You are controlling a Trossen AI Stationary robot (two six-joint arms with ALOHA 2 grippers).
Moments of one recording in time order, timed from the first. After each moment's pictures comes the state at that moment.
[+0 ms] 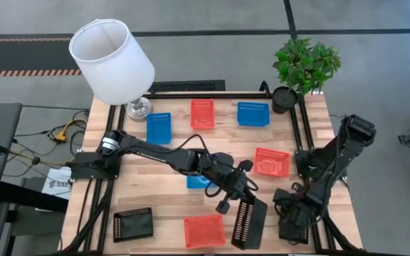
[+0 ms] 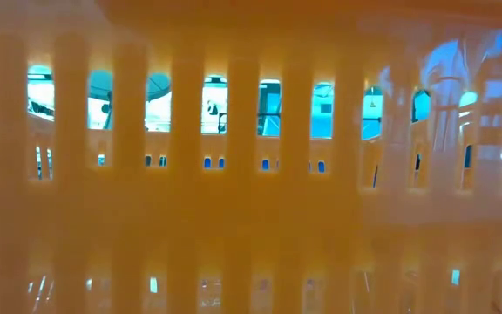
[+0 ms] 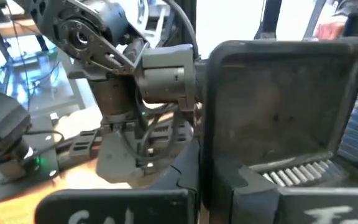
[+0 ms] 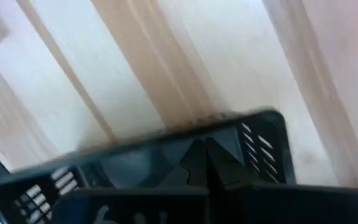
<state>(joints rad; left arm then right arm) -0.21 2.05 1.83 -0.10 0.31 0.12 0.96 1.46 0.81 -0.76 0.04 1.47</state>
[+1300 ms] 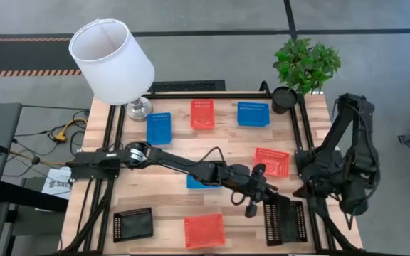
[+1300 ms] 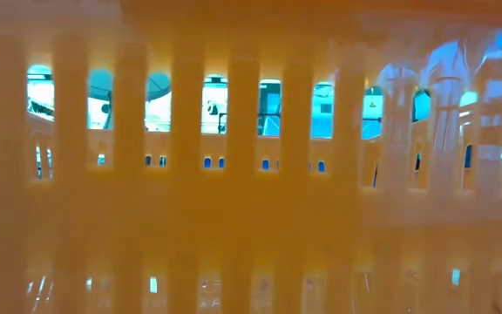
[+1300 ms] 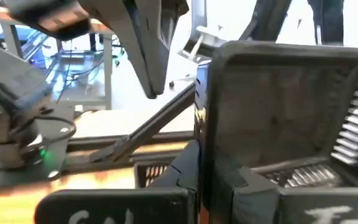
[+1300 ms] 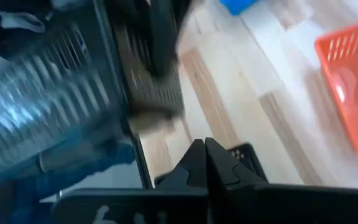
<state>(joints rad) -0.22 2.42 2.13 0.14 0.11 -0.14 1.26 0.98 1.05 -1.12 0.65 1.60</state>
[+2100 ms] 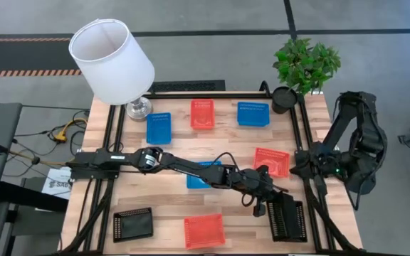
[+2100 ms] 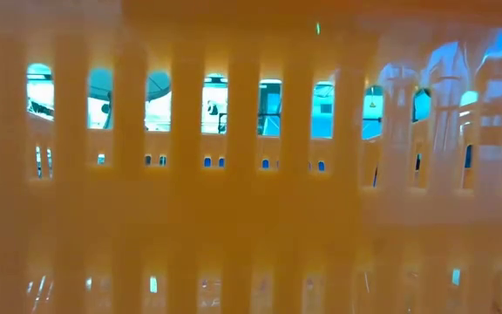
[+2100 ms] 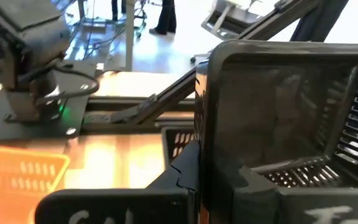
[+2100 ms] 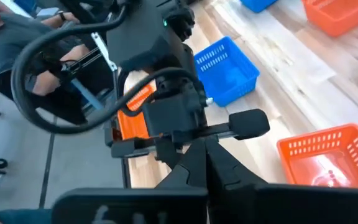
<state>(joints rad) -0.21 2.59 2.31 0.00 0.05 -0.16 1.16 0.88 1.17 -1.24 0.87 1.38</state>
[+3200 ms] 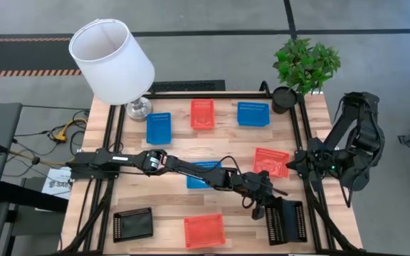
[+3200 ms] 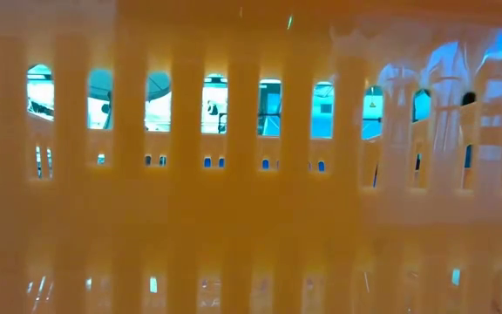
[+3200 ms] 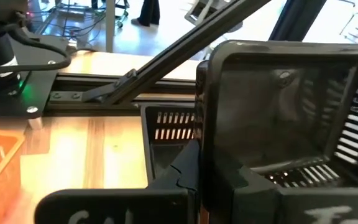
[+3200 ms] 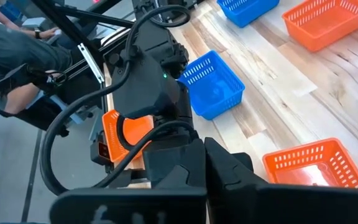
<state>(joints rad) -0.21 2.68 2.34 0.05 0.12 -0.19 1.08 0.87 1.17 -1.22 0.86 1.31</state>
